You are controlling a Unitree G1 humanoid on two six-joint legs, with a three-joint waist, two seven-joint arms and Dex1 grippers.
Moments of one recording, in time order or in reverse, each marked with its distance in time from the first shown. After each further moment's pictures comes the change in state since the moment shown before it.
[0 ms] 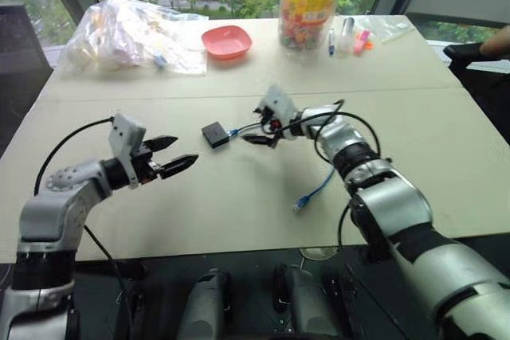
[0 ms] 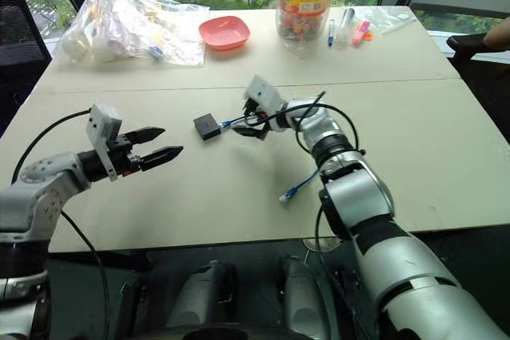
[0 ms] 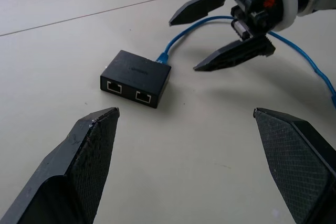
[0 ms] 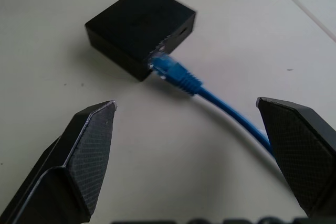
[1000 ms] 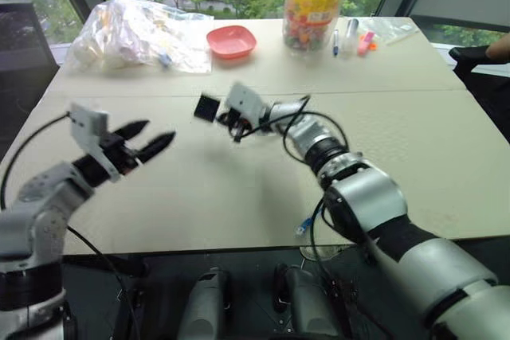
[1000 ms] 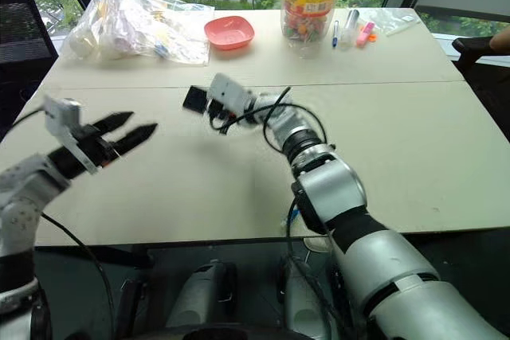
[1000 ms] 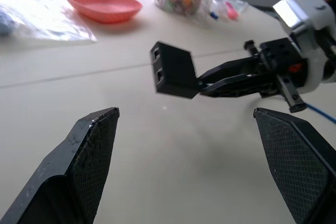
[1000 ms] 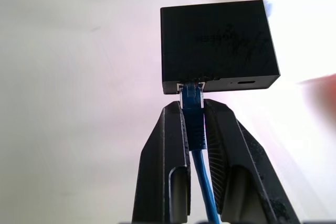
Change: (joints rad) left arm -0.166 0.061 0.221 0.111 -0.180 0.079 0.122; right arm -0.088 -0.020 -0.105 -0.123 -0.133 -0.265 -0.129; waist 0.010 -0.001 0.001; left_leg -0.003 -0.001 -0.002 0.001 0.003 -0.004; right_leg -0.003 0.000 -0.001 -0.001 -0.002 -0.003
